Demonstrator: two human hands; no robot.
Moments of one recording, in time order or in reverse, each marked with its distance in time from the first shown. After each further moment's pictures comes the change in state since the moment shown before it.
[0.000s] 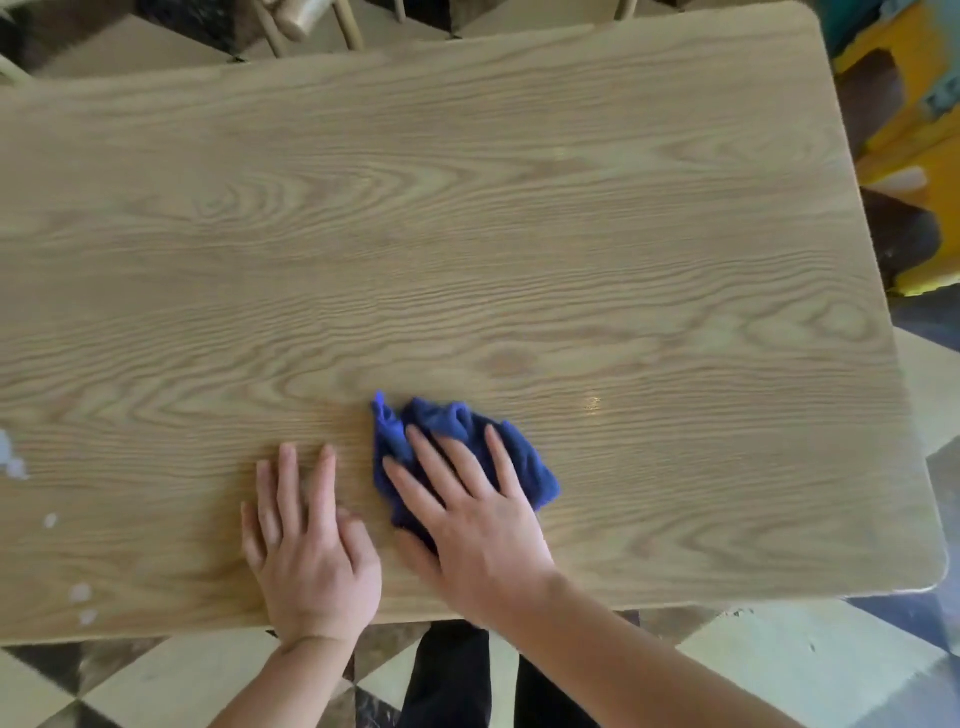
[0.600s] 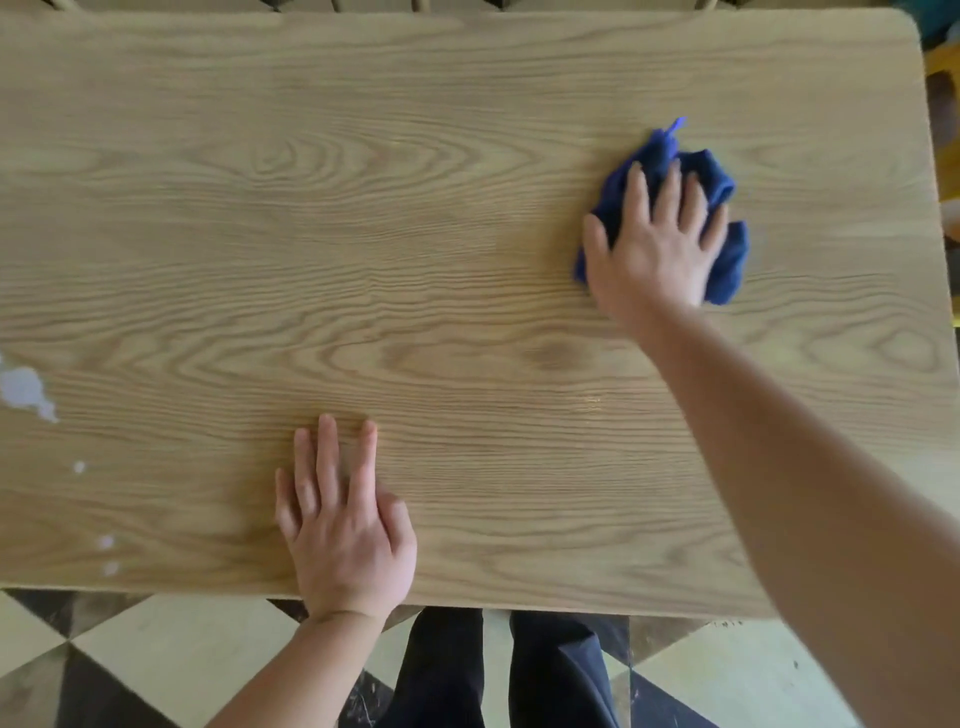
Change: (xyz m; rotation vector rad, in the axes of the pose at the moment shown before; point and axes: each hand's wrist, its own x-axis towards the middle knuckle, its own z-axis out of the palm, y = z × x) left_hand 0.002 -0.004 0.000 0.033 -0.064 0.032; right_hand 0.156 0.164 -0.067 -0.052 0.217 0.655
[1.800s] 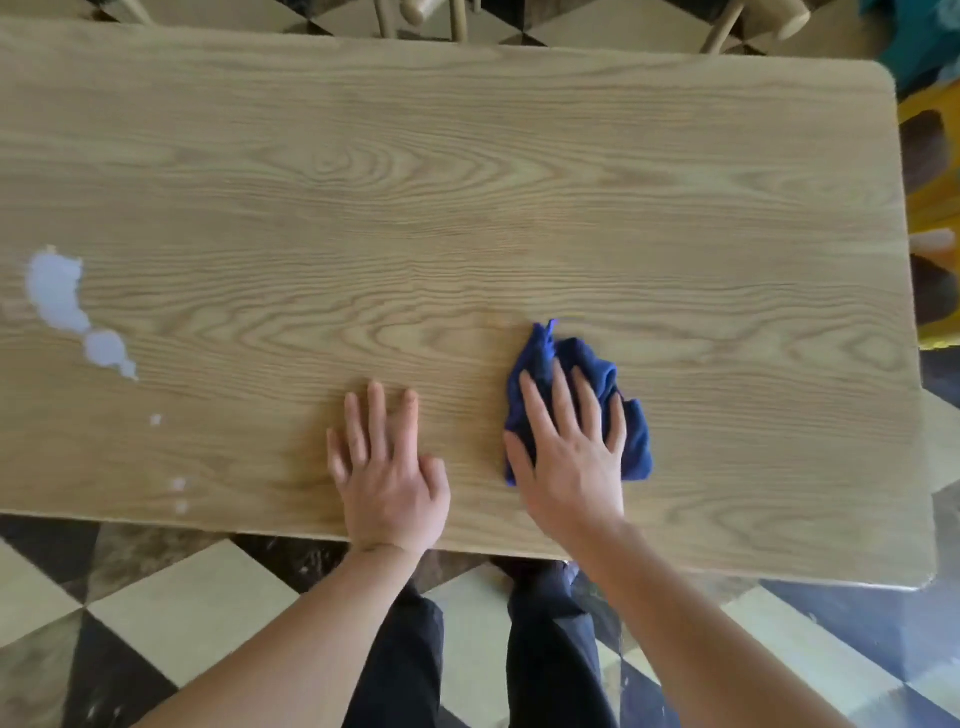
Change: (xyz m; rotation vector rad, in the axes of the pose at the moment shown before) left_hand 0.002 0.003 -0.007 -0.006 -0.100 0.038; right_hand -0.218 -0.024 0.006 0.036 -0.210 -0.293
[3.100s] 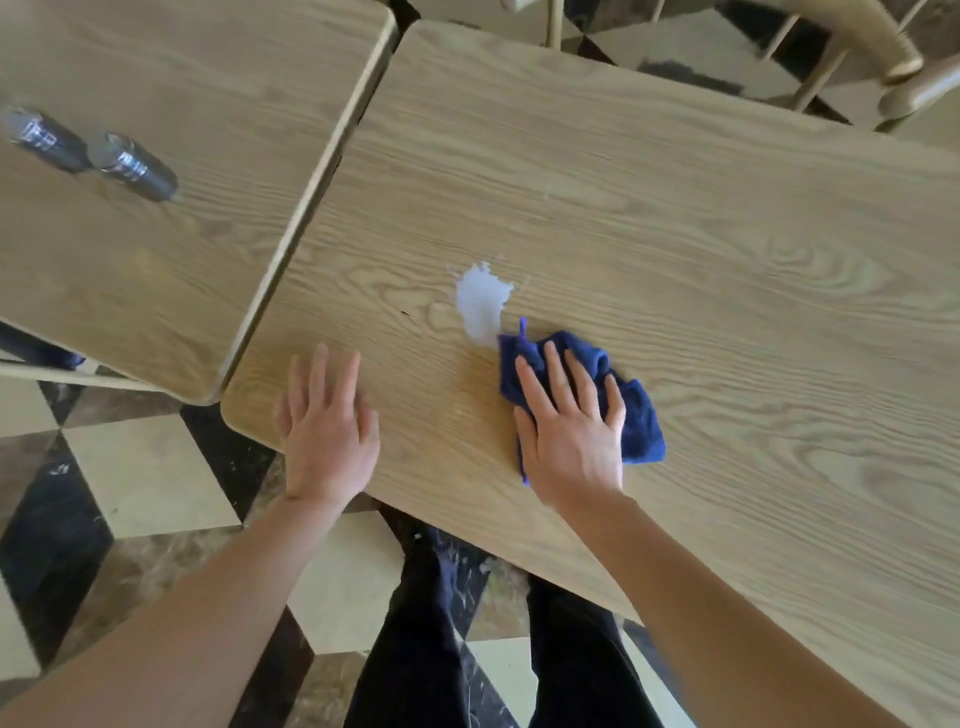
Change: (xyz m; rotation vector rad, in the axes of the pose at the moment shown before) left_hand 0.111 -0.453 -0.112 -0.078 0.008 -0.336; right_hand 0.104 -0.397 0.083 -0.032 0.032 -0.359
